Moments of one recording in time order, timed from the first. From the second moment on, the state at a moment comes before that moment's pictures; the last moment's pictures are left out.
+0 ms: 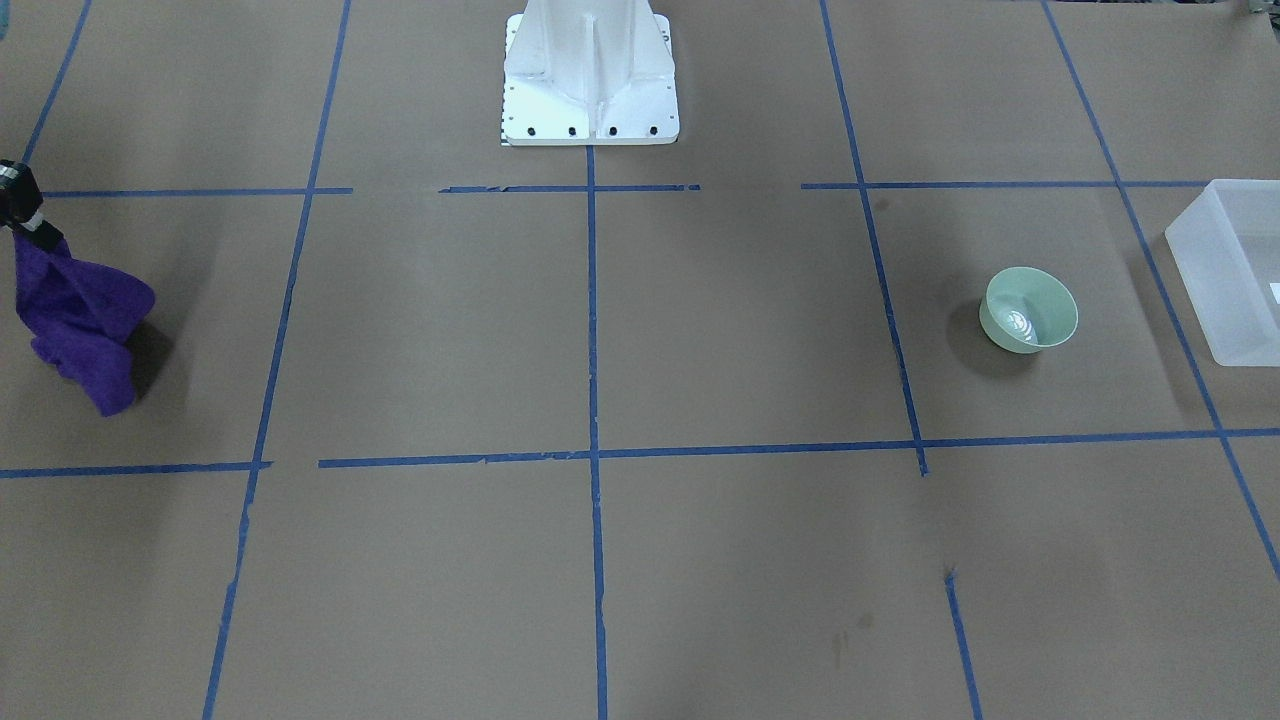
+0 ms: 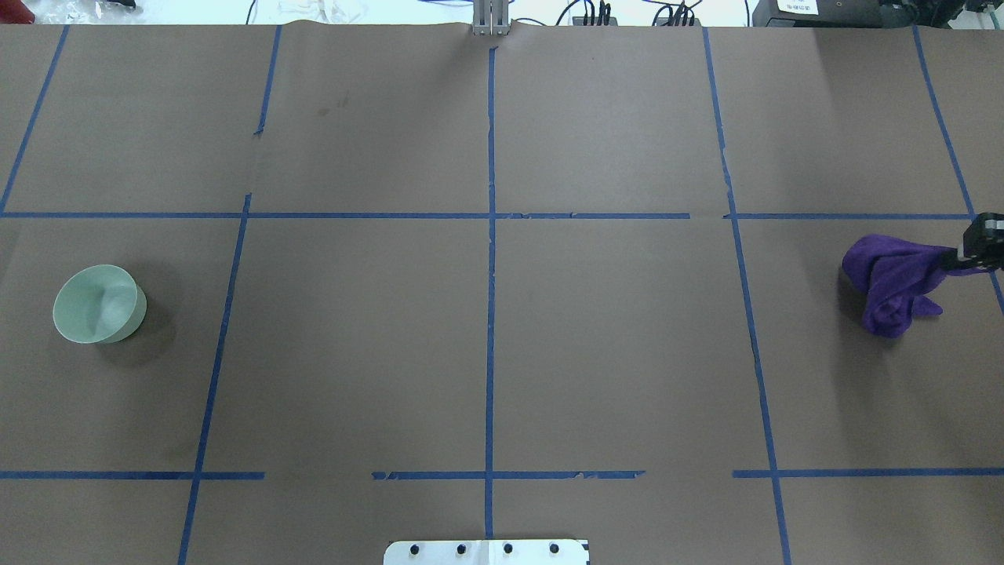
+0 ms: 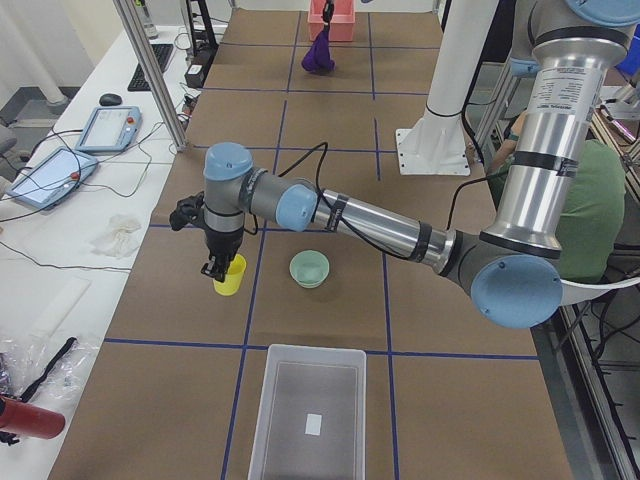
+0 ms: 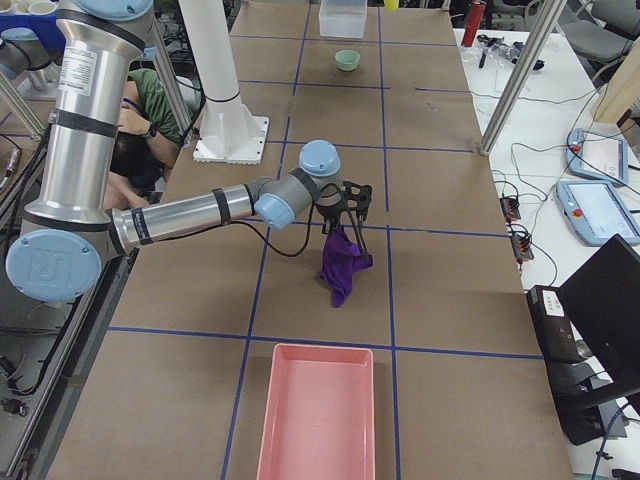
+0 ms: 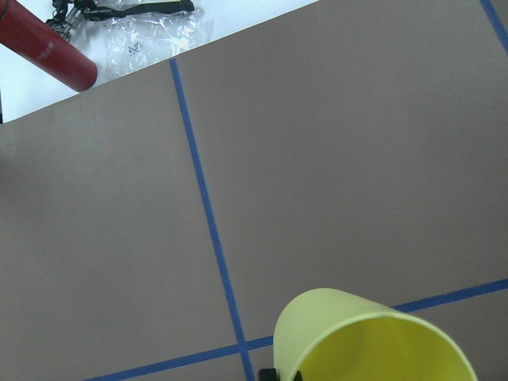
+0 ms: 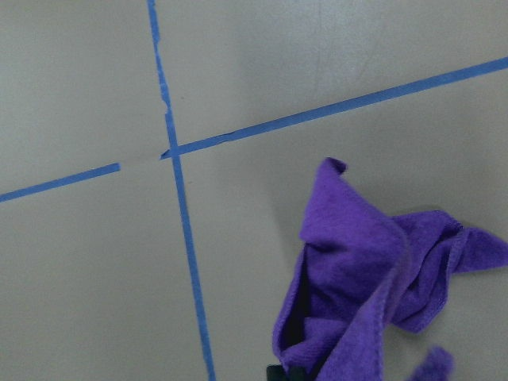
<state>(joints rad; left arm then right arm) -1.50 -1.74 -1.67 -1.61 -2.13 0.06 1.23 -1.79 2.06 -1.10 2.42 1.00</state>
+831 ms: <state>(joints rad) -1.57 -1.65 -1.58 -1.67 -2.13 0.18 1.53 -1.75 2.09 -1.47 2.44 0.46</state>
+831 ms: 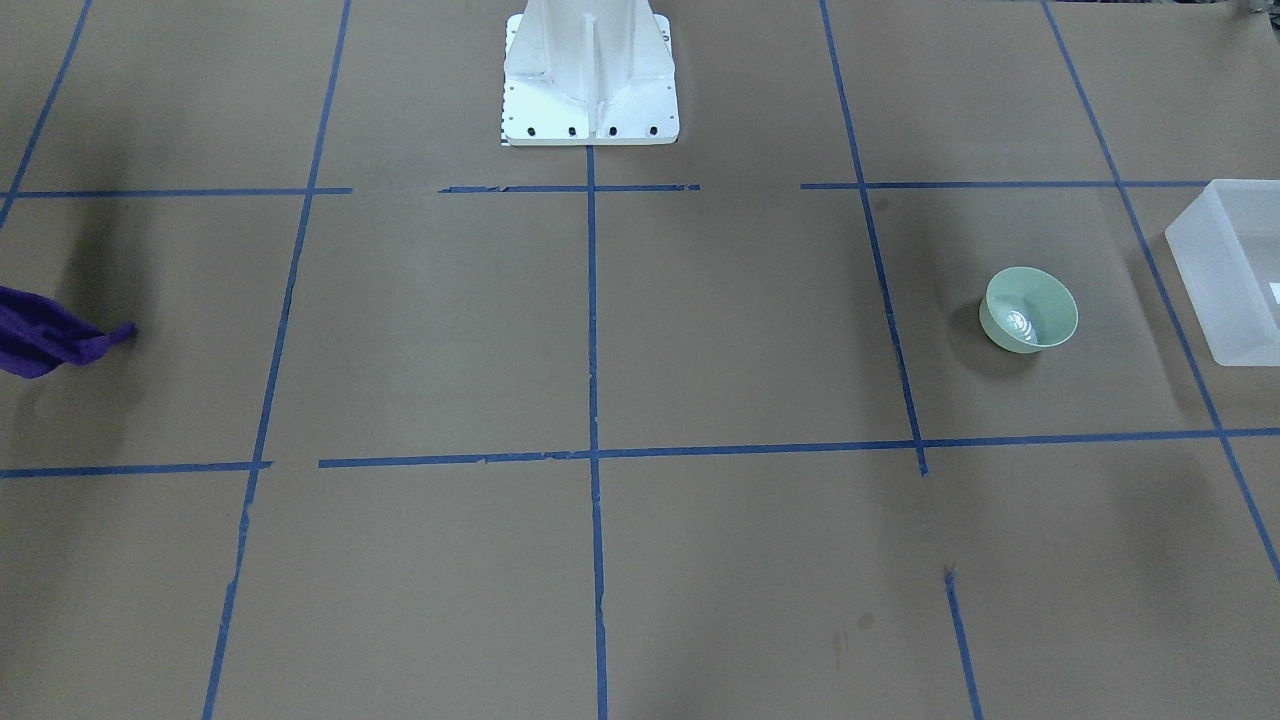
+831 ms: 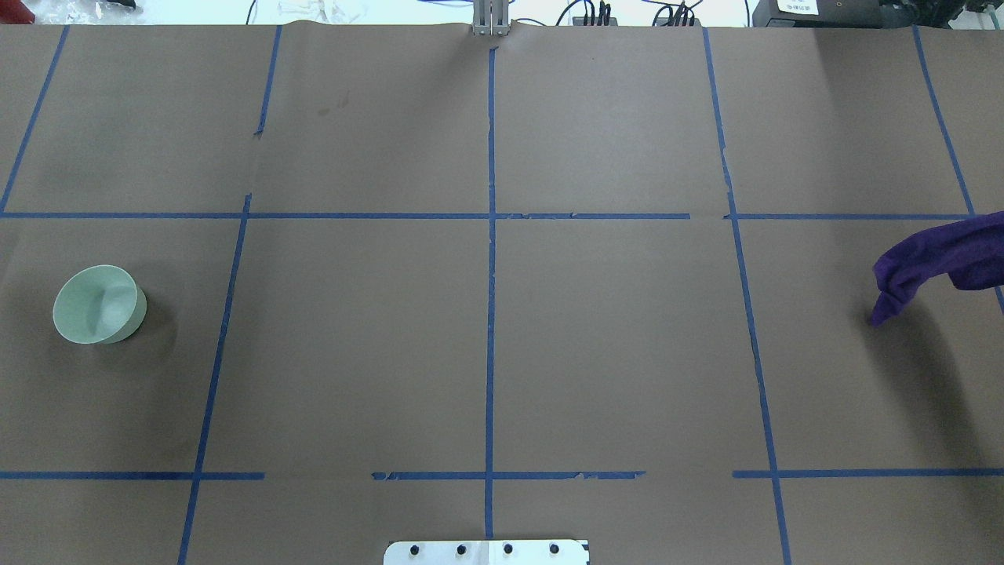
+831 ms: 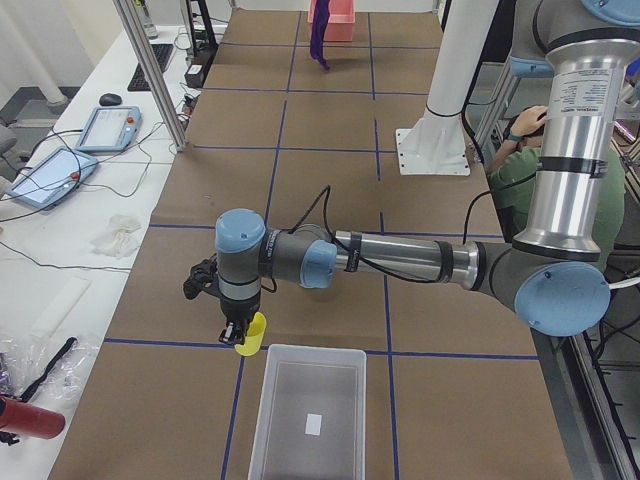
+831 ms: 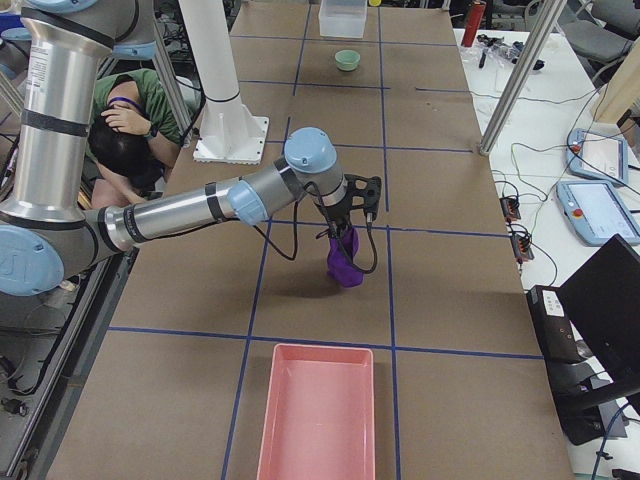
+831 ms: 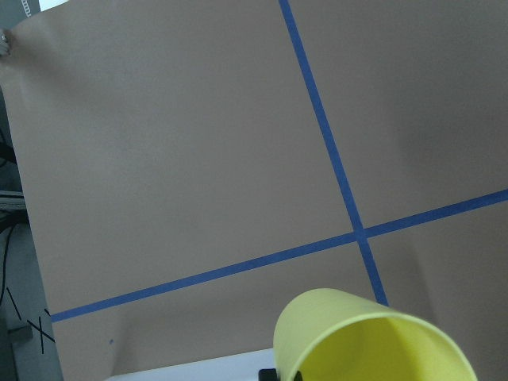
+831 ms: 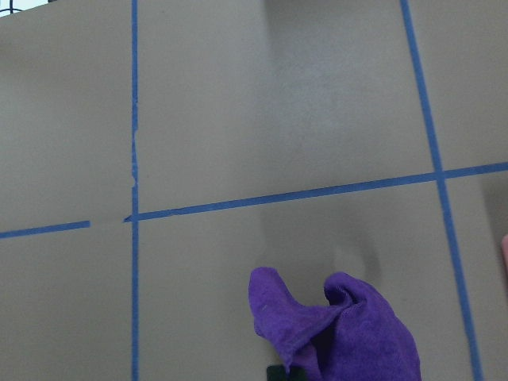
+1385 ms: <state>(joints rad) -1.58 -1.59 -1.54 -1.67 -2.19 0.19 1.77 -1.52 1.99 -2.02 2.28 -0.20</state>
